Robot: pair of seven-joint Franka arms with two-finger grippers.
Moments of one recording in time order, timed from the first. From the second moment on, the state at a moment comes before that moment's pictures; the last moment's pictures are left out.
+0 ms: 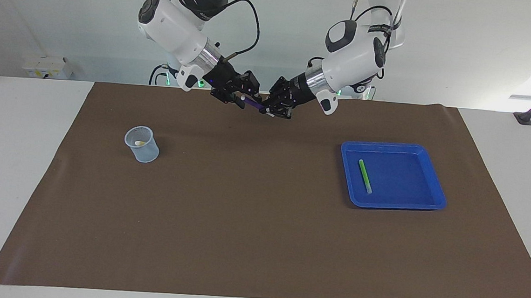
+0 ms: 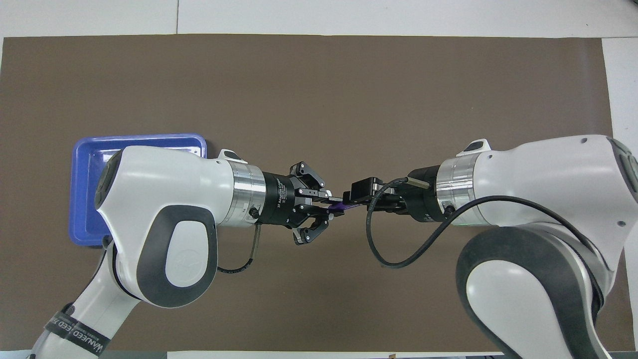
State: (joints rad) left arm 0.21 -0.03 -0.83 -2.00 -0.96 2.17 -1.76; right arm 0.35 -0.14 0.02 -2.04 0.72 2.04 0.27
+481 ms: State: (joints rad) left arm 0.21 -0.03 -0.83 -2.00 -0.98 2.17 -1.77; right arm 0.35 -0.14 0.02 -2.03 0.72 2.04 0.27
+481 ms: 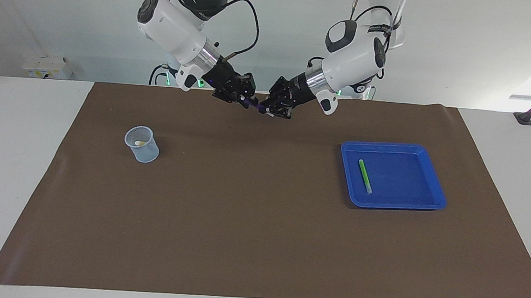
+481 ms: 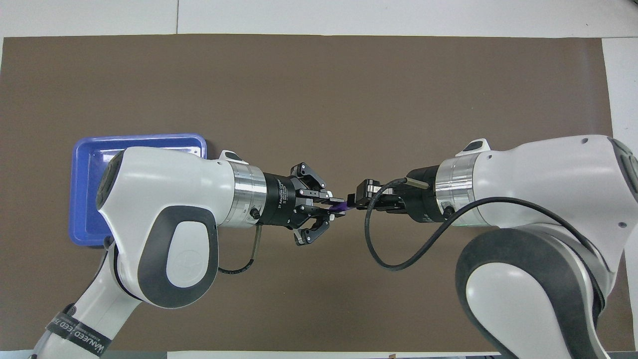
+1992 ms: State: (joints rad) left arm 0.53 -0.09 -0.81 -2.00 -0.52 1.85 -1.01; right arm 0.01 -0.14 -0.01 -1.88 0.08 1.65 -0.33
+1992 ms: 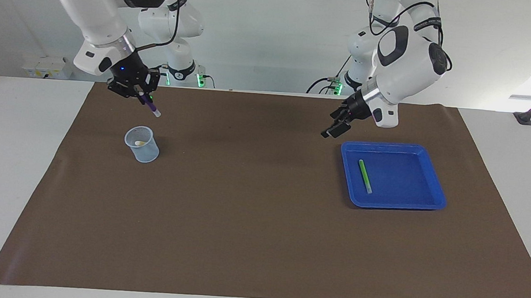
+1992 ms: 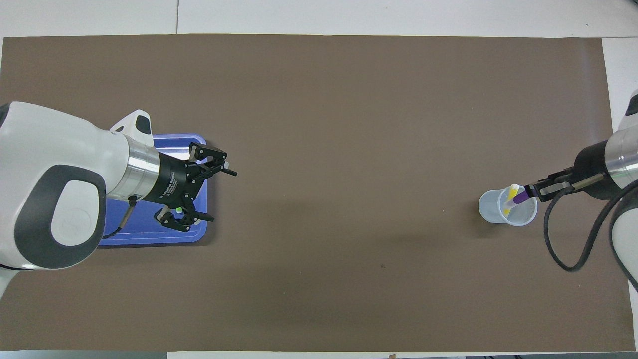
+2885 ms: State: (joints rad) left arm 0.59 0.16 -0.80 -2.14 0.06 2.19 -0.19; right arm -0.08 -0.15 0.00 -2.16 0.01 1.94 -0.50
